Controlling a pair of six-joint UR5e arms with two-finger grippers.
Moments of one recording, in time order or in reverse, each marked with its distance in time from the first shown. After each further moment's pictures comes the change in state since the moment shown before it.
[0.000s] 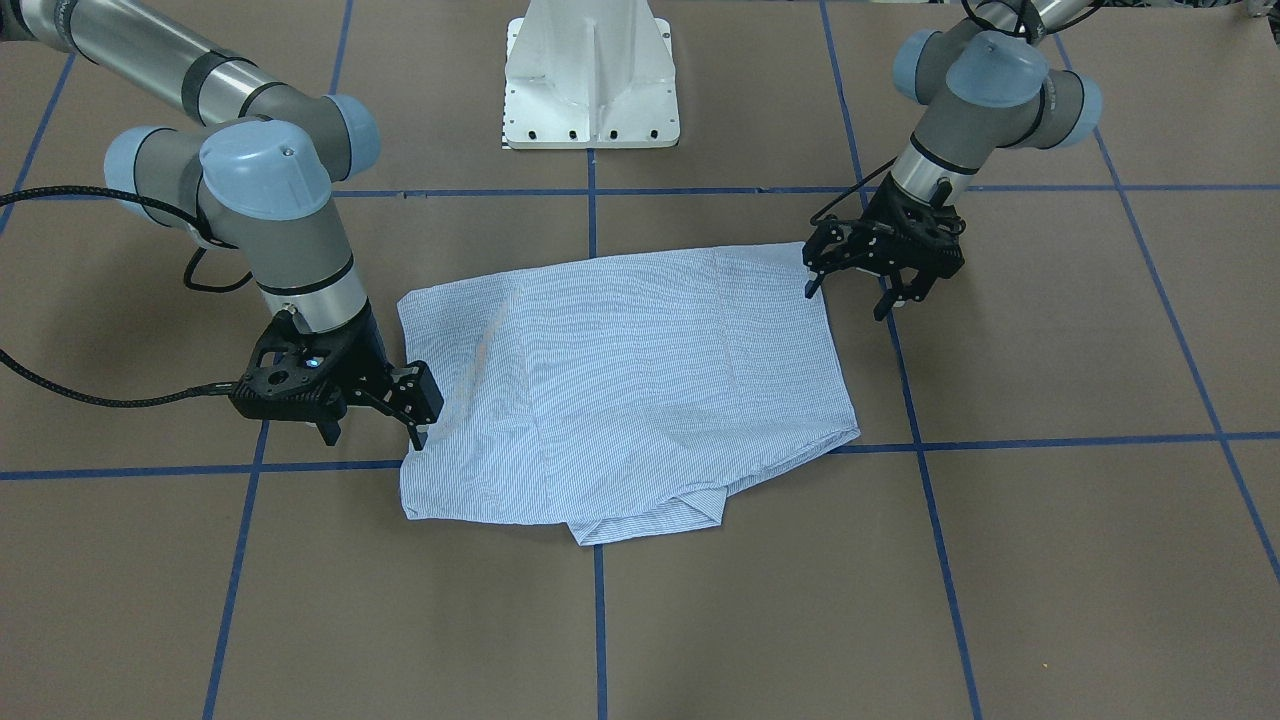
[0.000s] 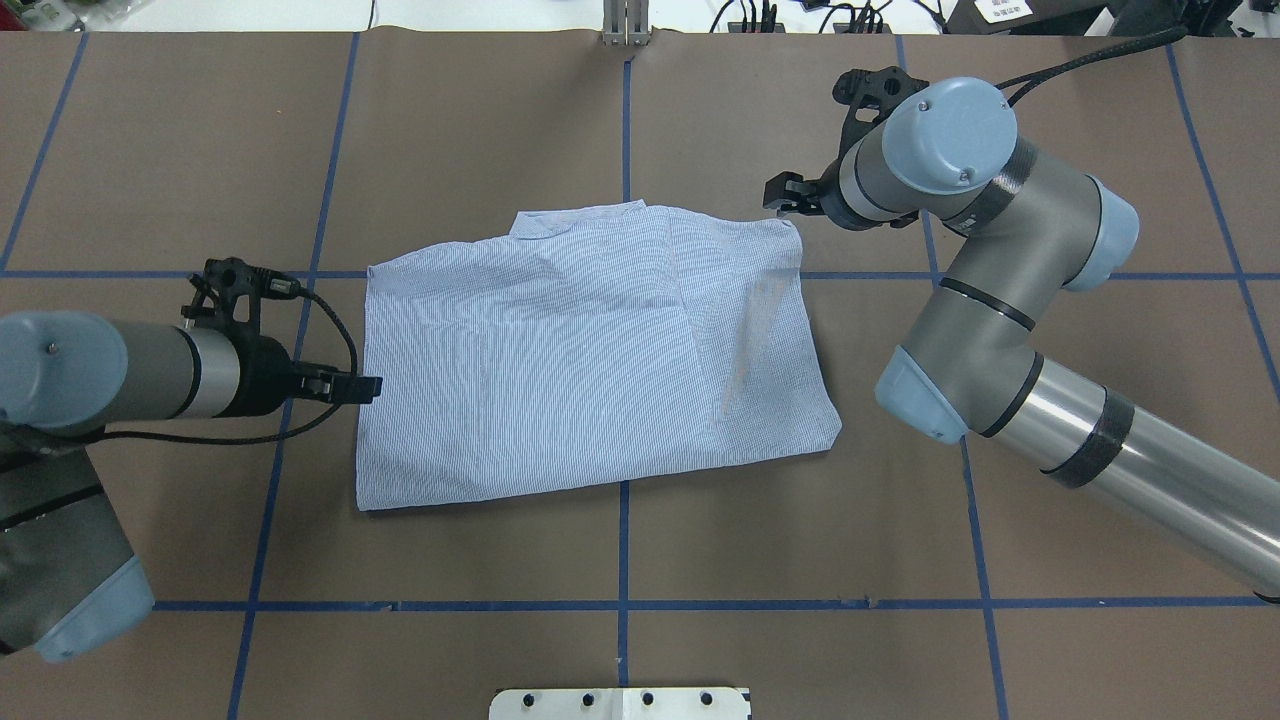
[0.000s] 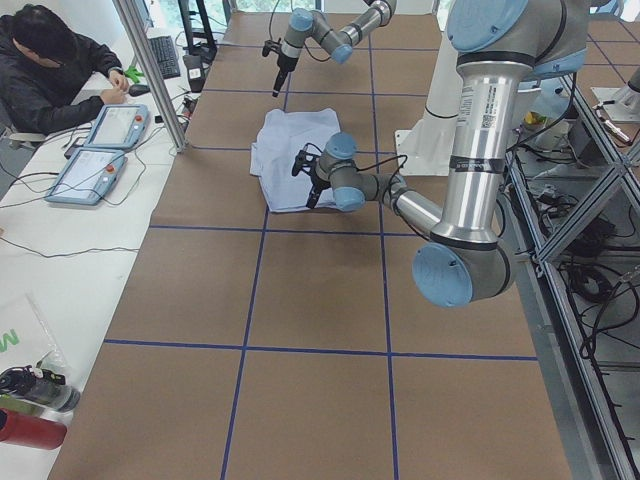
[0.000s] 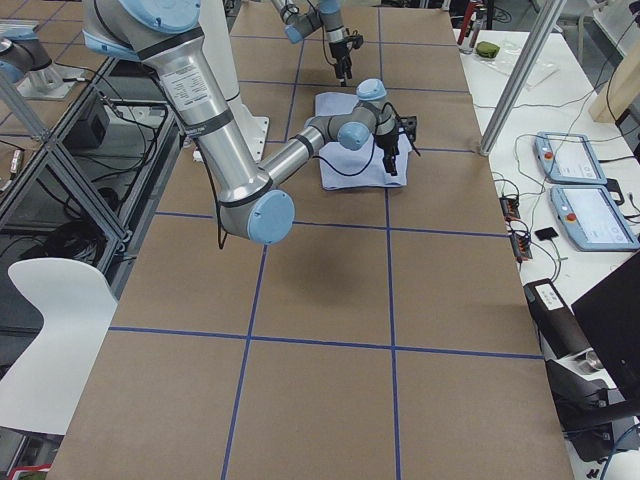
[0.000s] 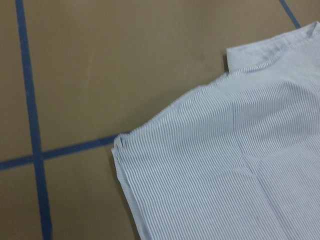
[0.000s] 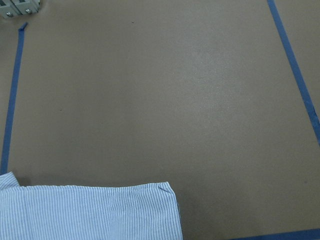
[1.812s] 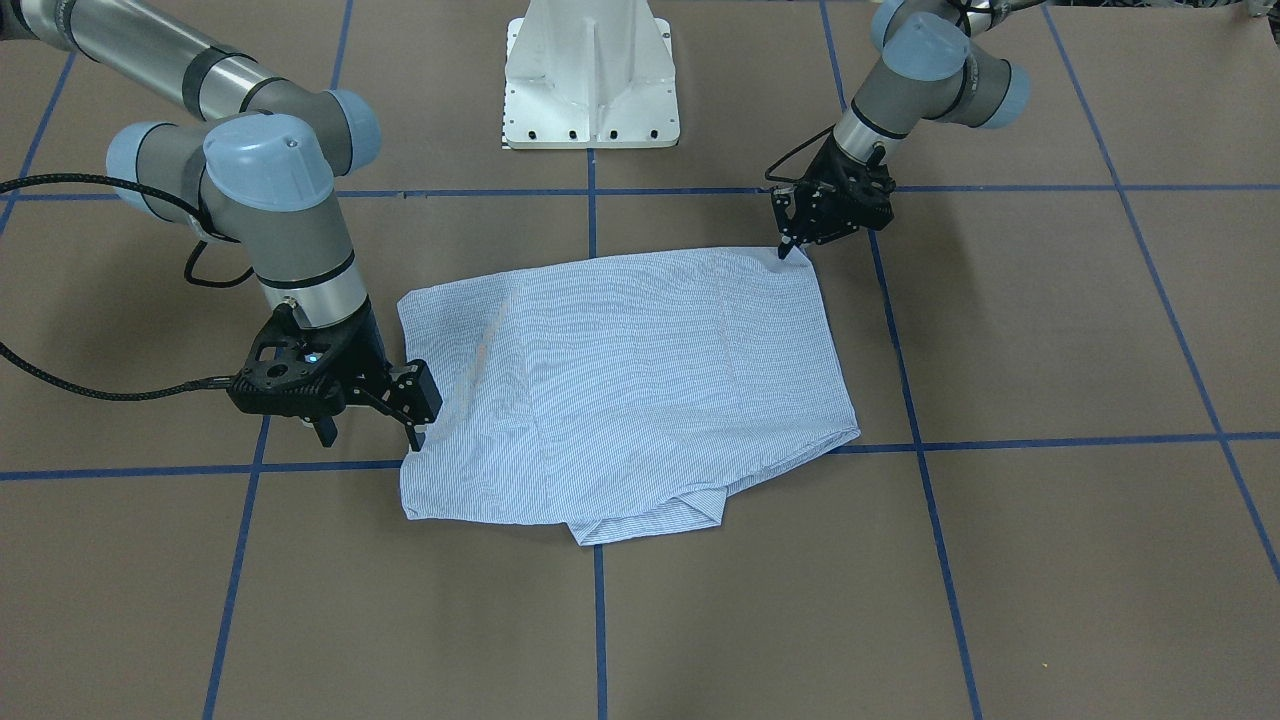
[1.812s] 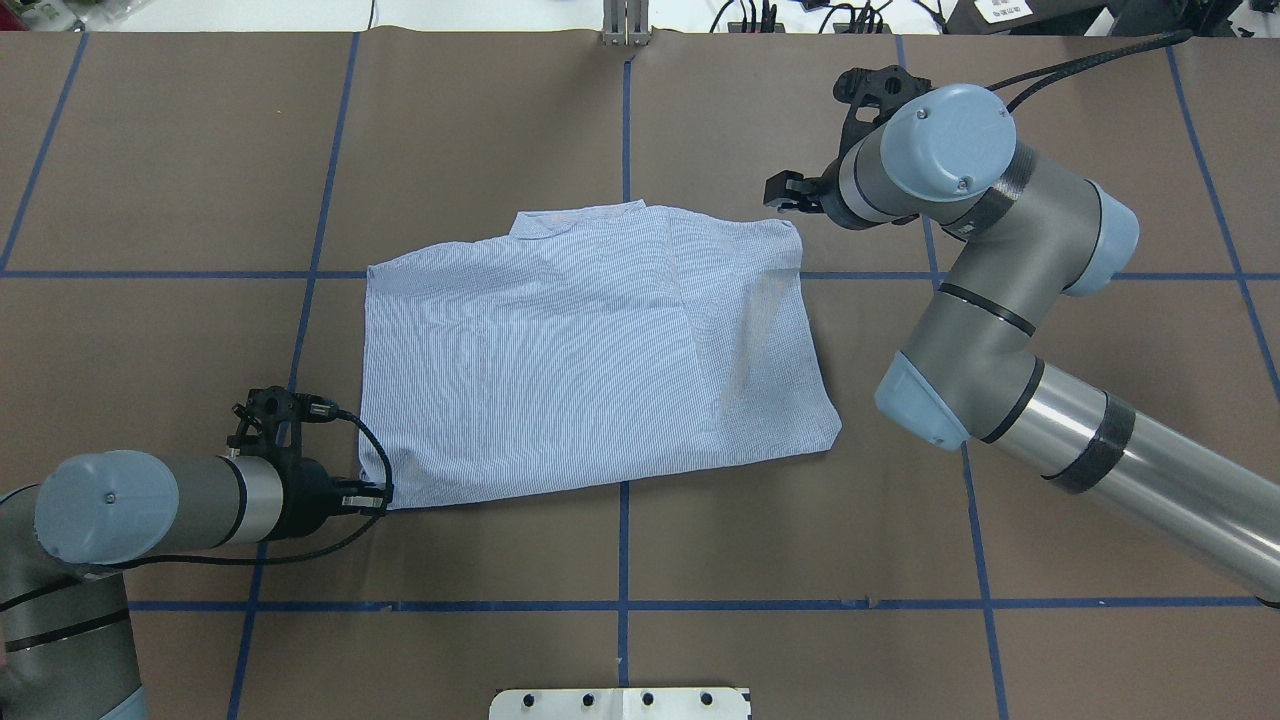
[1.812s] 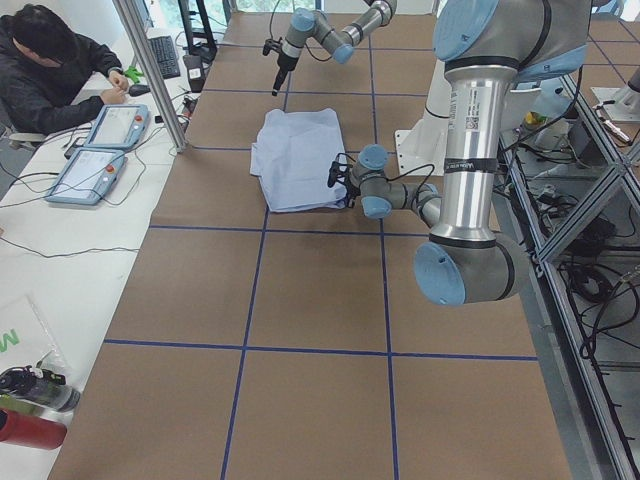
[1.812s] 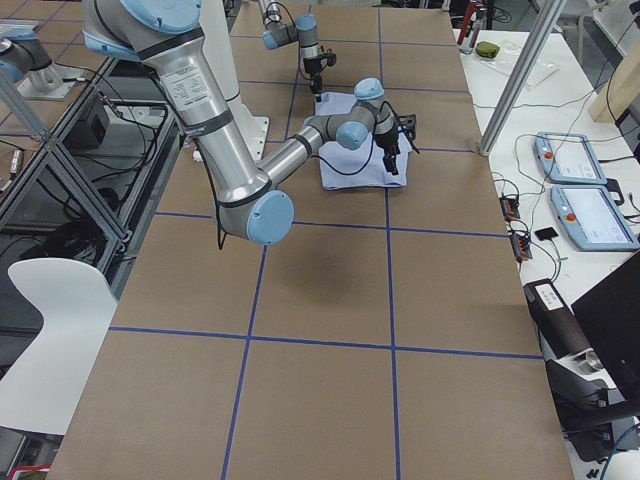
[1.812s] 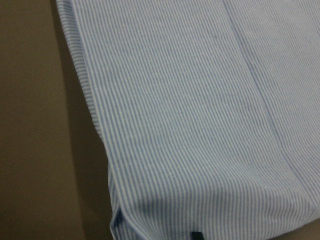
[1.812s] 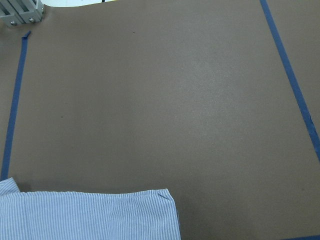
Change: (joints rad) left arm 0.206 0.043 -0.009 -0.053 0.086 -0.182; right arm -0.007 -0.003 0.010 0.000 -0.034 -0.001
